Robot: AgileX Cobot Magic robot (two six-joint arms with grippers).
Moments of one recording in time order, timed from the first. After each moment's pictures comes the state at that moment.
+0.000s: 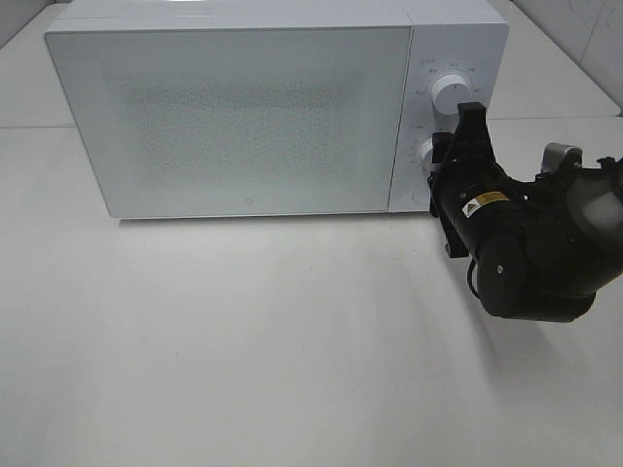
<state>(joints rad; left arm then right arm) 0.06 -0.01 -0.52 -0.06 1.07 0.01 0.50 2.07 -0.70 0.48 -1.22 1.42</state>
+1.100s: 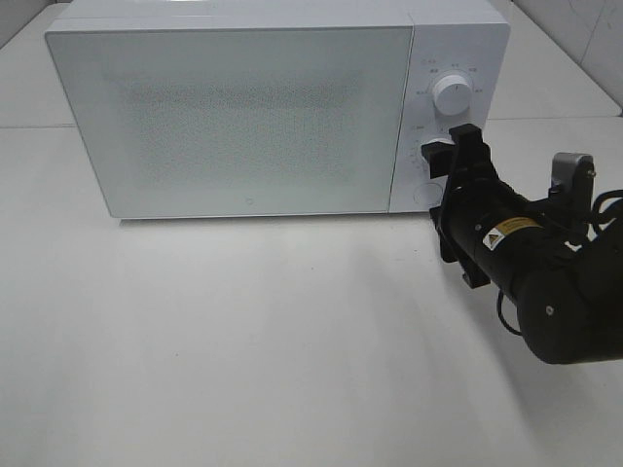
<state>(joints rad) 0.06 -0.01 -0.52 -0.06 1.07 0.01 0.52 1.96 -0.52 0.37 -1.21 1.35</state>
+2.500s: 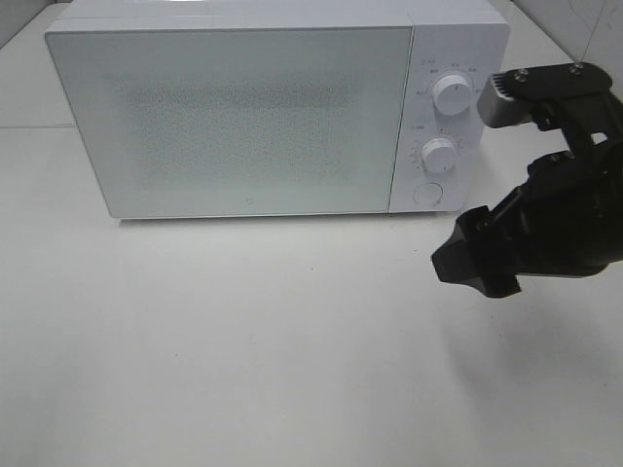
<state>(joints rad) 0.06 -0.01 -0.52 -0.06 1.07 0.01 0.52 1.19 -0.65 0.01 0.42 0.14</state>
